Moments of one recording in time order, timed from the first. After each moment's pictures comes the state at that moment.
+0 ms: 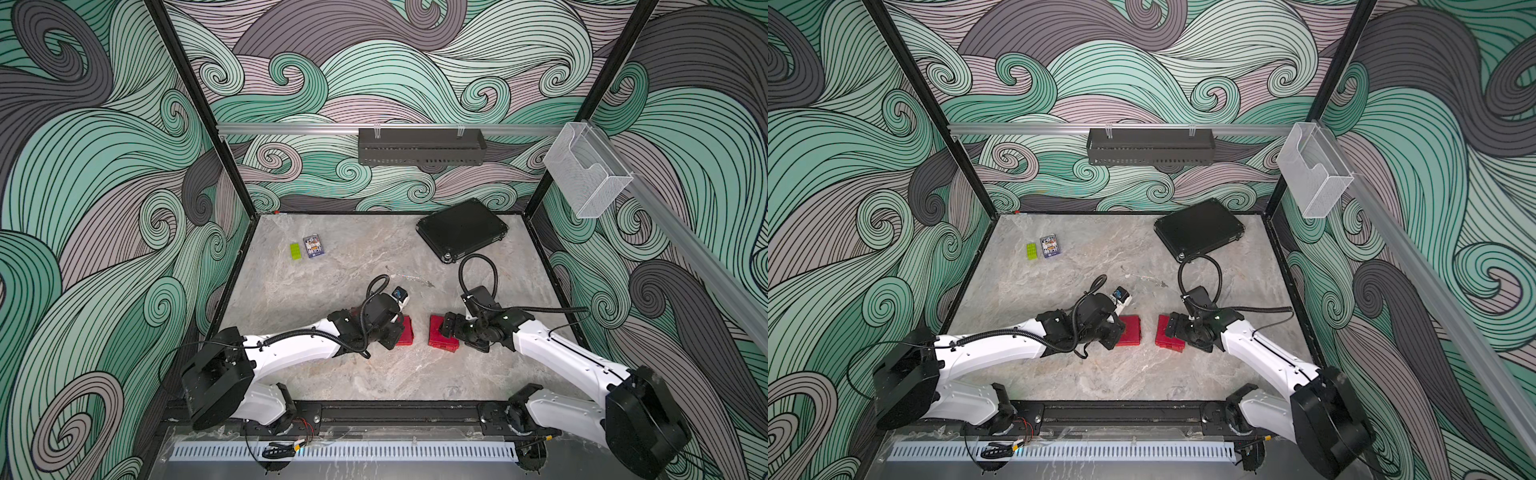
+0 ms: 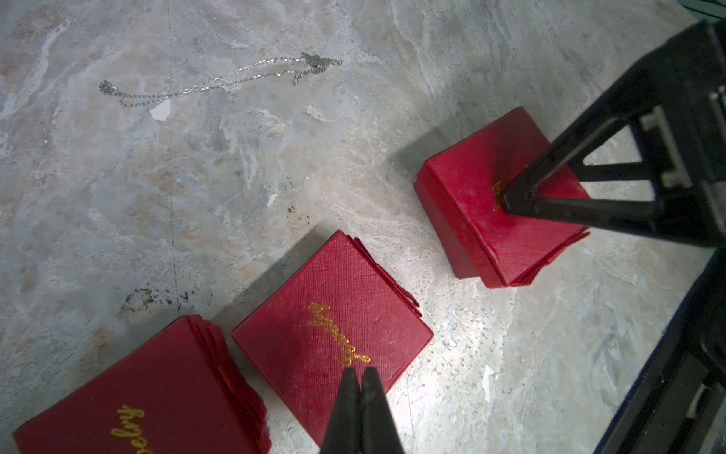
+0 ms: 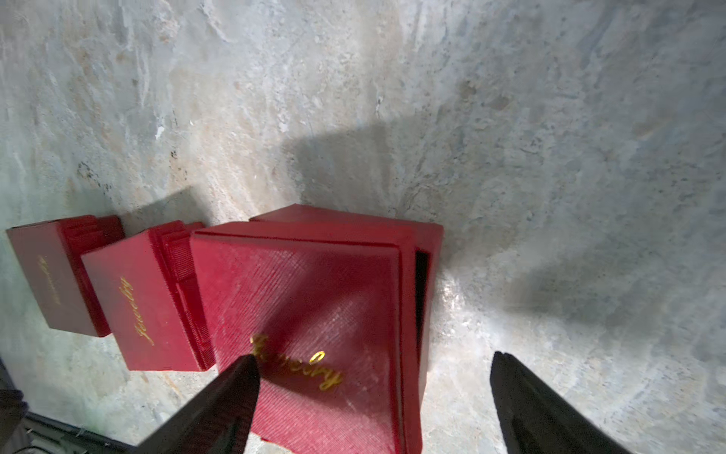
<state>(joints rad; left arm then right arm) -0.97 1.39 0.80 -0.25 -0.09 -0.28 0.51 1.17 0.60 -0.58 -0.15 0.77</state>
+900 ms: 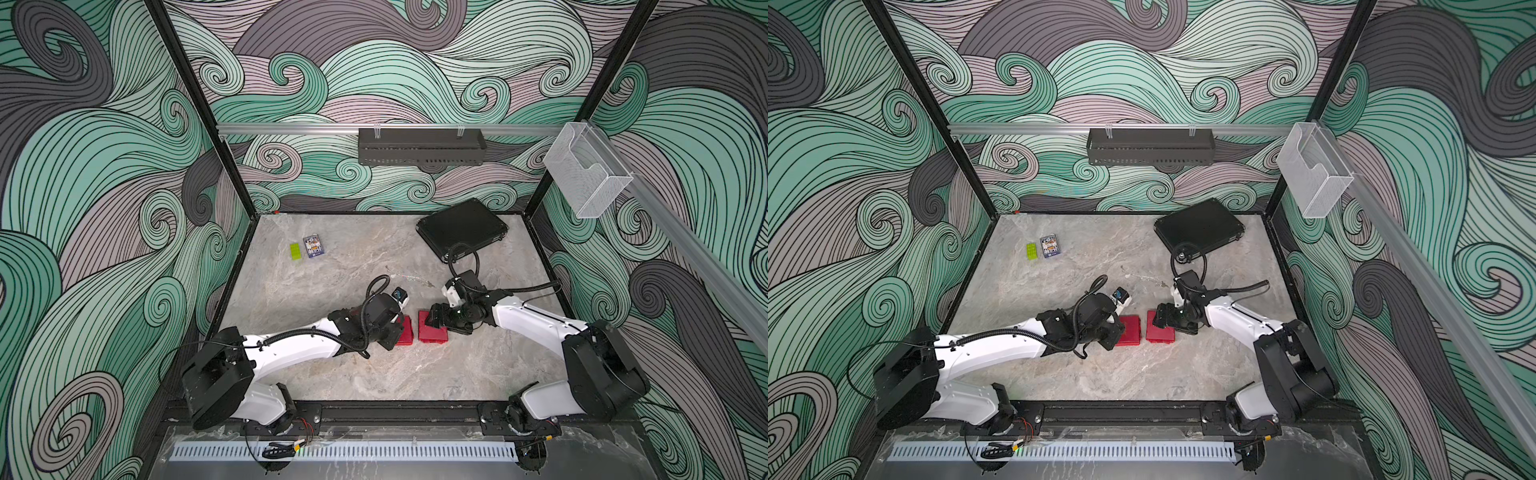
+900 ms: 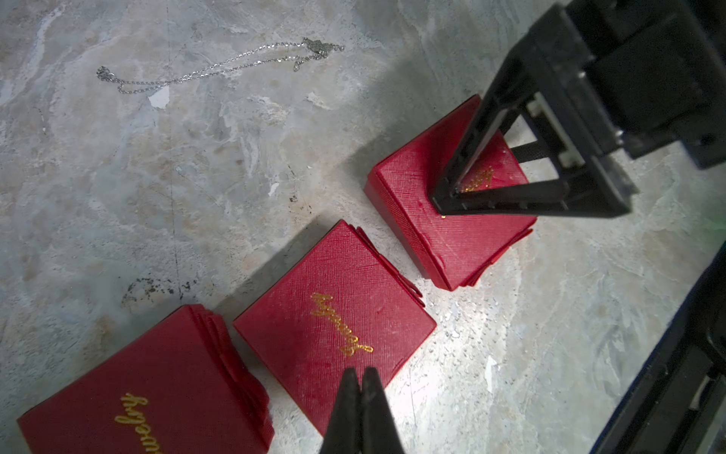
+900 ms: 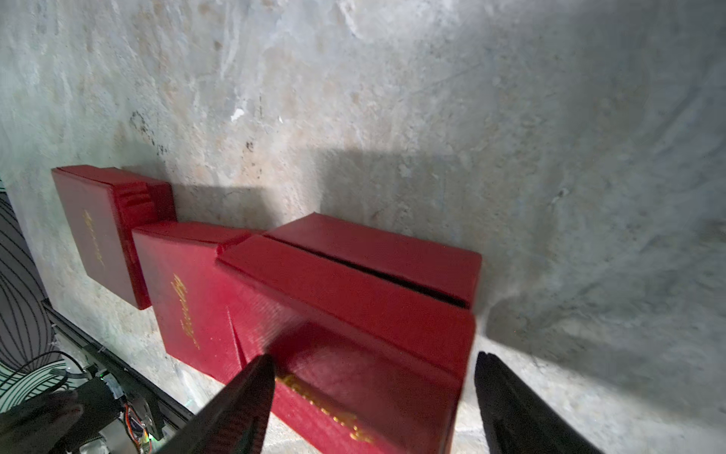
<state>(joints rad) -0.97 1.39 0.80 -0.29 -0.09 -0.28 0.47 1.44 0.75 -0.51 -0.33 0.51</state>
